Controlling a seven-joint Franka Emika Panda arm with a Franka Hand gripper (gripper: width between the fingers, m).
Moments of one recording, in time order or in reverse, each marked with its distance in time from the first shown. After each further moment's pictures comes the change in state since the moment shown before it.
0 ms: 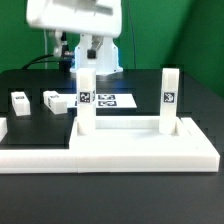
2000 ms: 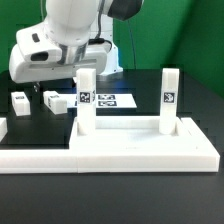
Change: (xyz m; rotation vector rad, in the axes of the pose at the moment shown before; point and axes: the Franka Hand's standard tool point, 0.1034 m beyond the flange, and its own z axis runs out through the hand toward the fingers) arm -0.087 -0.018 0.072 0.239 -0.678 0.204
